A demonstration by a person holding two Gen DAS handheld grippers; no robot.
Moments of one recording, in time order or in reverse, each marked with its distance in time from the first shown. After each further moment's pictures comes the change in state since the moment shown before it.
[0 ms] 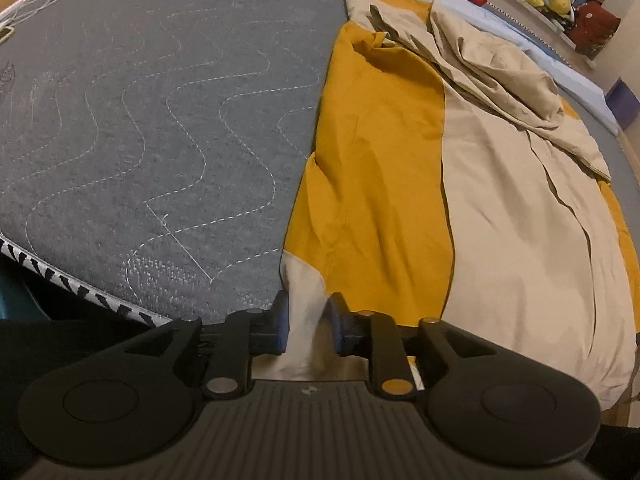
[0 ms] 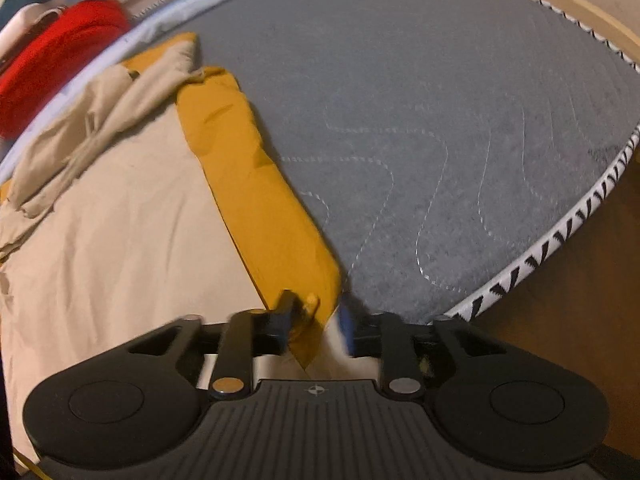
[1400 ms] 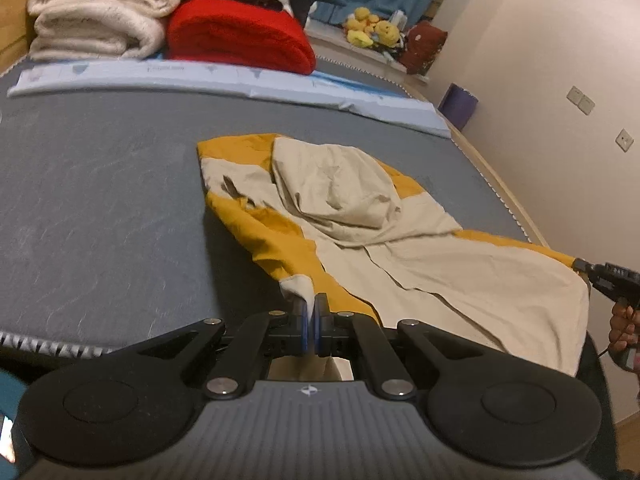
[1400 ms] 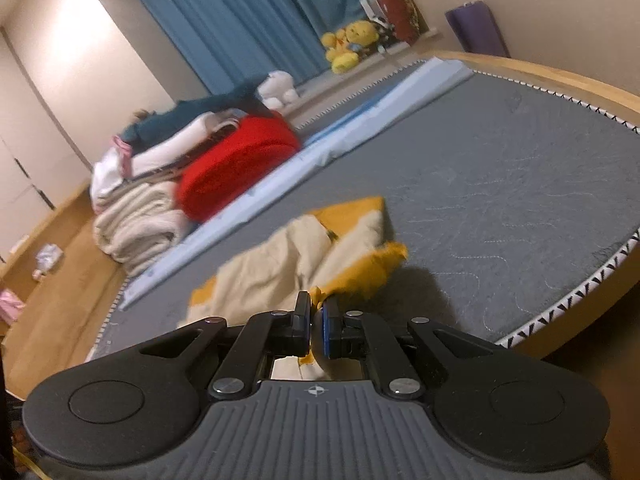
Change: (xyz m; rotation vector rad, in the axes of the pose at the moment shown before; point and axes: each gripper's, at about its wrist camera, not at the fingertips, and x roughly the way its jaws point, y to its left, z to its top) left arm -0.233 0.032 0.020 0.252 -0.153 -0.376; right arm -0.256 -0.038 -0.030 -0.051 -0.333 0.498
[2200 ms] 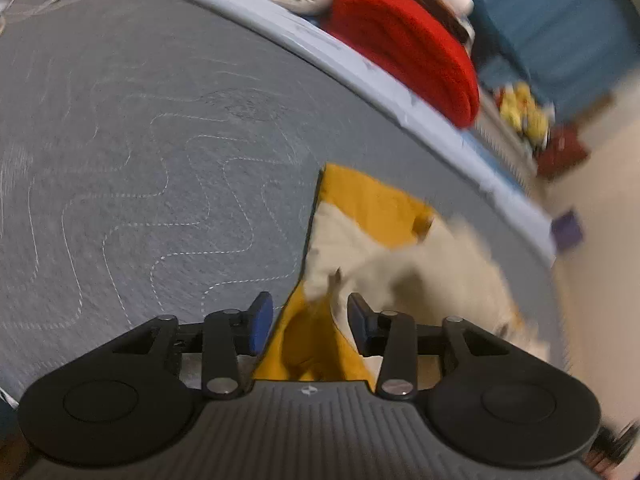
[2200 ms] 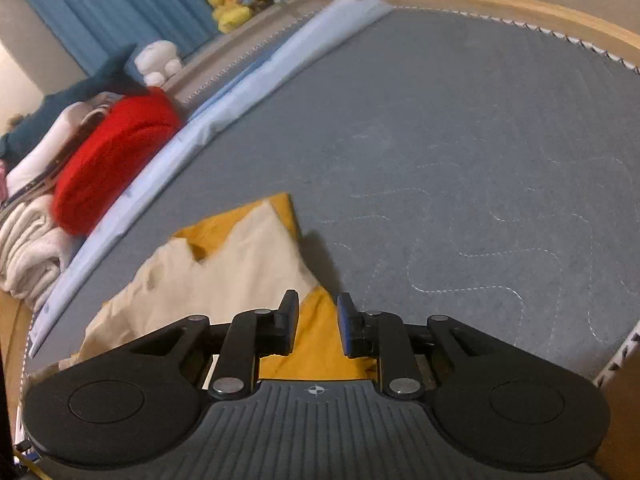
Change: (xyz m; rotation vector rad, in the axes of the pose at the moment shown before) left arm 0.194 0.159 0.088 -0.444 -0.038 0.173; right arm 0.242 -0.060 0.054 0.128 0.091 -0.256
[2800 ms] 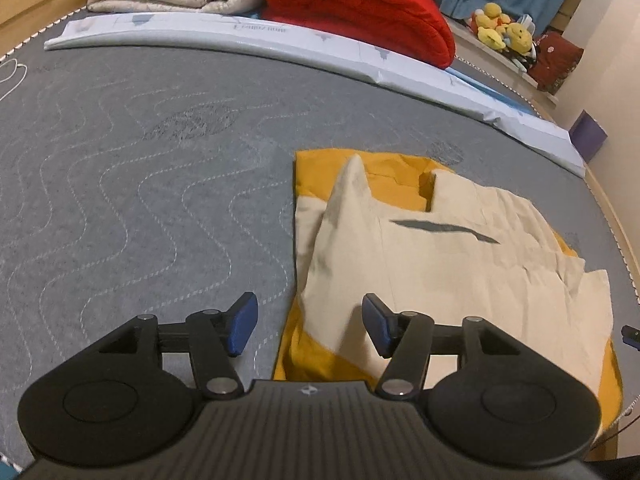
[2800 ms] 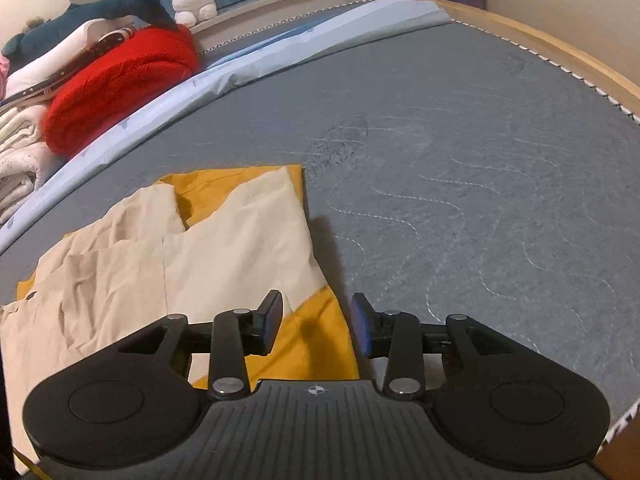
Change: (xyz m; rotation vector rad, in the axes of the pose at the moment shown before) left arm 0.055 -0.054 0.001 0.281 0.011 0.108; right arm 0.054 0.028 -0.007 -0.258 0.086 -0.102
